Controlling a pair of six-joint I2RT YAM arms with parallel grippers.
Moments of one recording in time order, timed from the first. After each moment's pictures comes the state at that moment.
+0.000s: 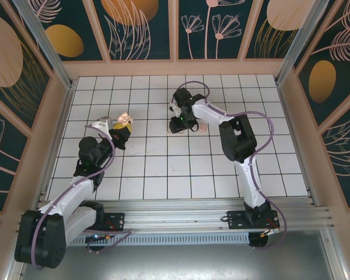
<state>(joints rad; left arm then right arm) -0.18 0.98 0.32 0.62 0.36 -0.39 0.58 2.29 1.86 -0.85 -0.21 0.09</state>
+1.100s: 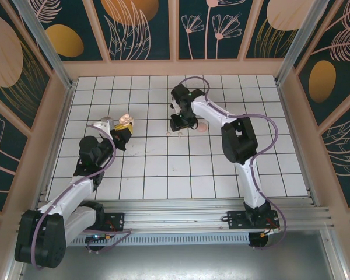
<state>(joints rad) -0.18 0.99 0.32 0.59 0.38 -0.37 0.60 2.26 1.95 -1.01 -0.14 0.18</state>
